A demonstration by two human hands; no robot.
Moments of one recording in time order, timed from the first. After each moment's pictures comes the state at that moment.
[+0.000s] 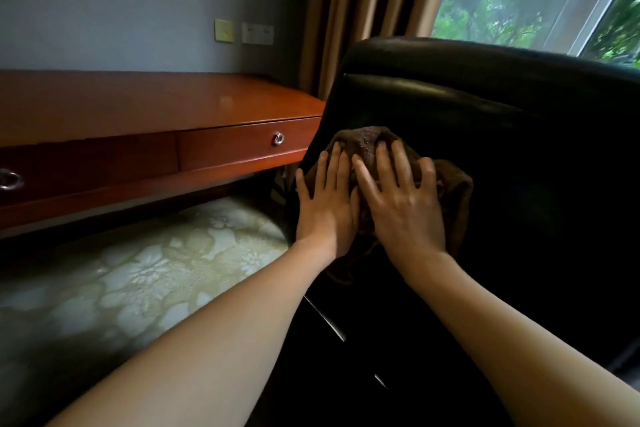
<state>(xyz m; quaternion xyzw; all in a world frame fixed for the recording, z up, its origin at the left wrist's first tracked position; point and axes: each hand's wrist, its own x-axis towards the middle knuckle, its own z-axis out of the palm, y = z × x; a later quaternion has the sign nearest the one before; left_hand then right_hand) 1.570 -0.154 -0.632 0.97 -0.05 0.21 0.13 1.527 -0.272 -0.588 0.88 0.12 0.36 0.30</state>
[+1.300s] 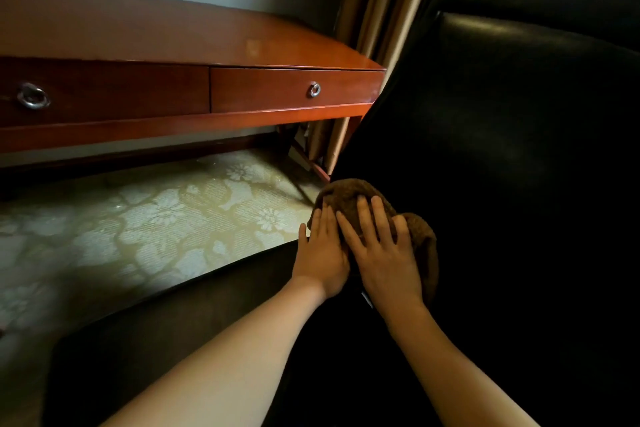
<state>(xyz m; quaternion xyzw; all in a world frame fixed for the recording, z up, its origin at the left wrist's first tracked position) 1.527 -0.106 -0.778 0.96 -0.05 0.01 0.28 1.521 -0.237 -0.753 0.88 0.23 0.30 0.27</state>
